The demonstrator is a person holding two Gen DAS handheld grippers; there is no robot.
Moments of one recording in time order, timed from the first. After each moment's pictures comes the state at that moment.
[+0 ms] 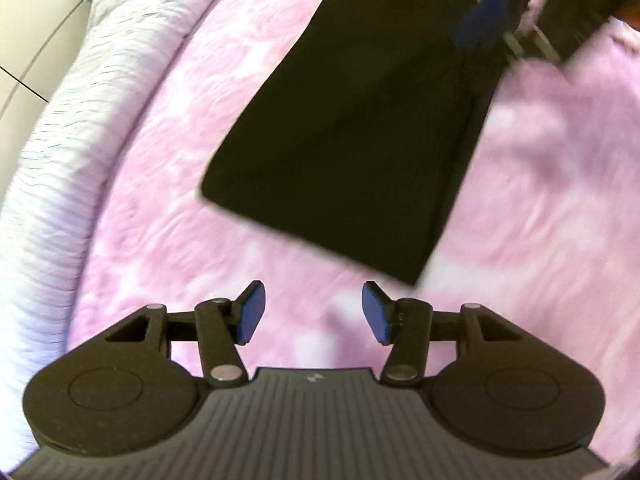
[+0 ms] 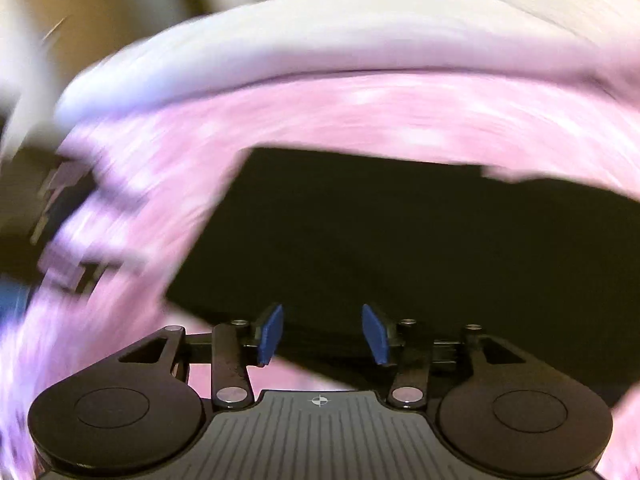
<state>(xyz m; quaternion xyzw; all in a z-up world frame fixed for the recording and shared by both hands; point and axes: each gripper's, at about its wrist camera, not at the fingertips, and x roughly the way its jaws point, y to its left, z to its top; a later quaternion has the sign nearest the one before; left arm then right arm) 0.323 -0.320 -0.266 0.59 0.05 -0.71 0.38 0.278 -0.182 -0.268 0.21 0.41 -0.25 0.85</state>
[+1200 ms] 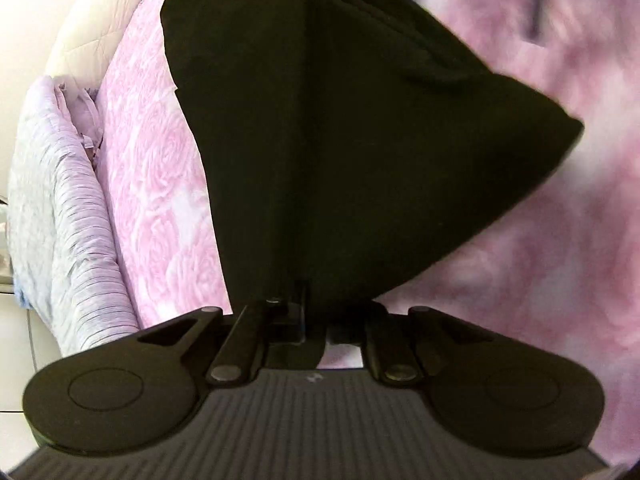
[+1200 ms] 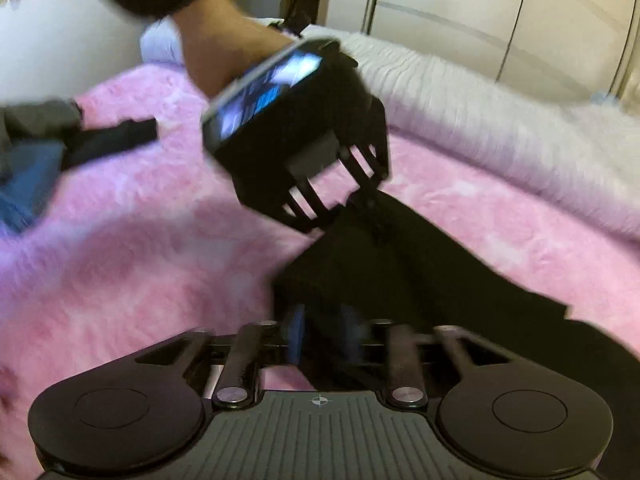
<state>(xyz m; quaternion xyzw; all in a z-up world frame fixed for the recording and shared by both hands) 0.310 -0.396 -0.320 0.59 -0.32 -0.73 0.09 0.299 -0.117 -0.254 0.01 0.41 -0.25 0.88</state>
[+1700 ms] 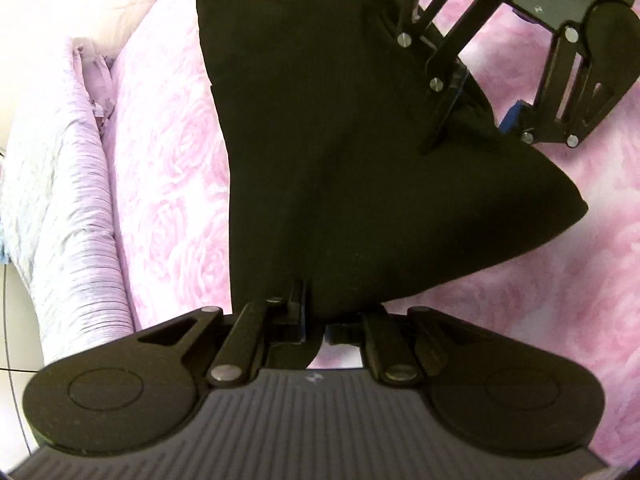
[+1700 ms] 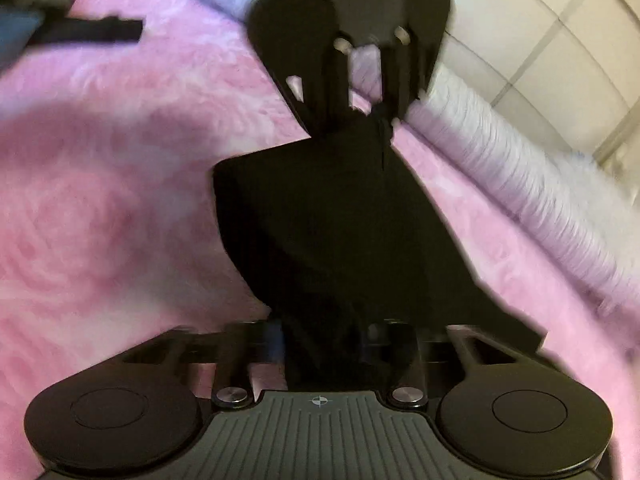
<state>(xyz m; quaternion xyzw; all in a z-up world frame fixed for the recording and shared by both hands) 0.303 -0.403 -0.287 0.59 -0.26 -0.76 0.12 0.334 -0.143 -0.320 -0.09 0.45 -0.28 0.85</state>
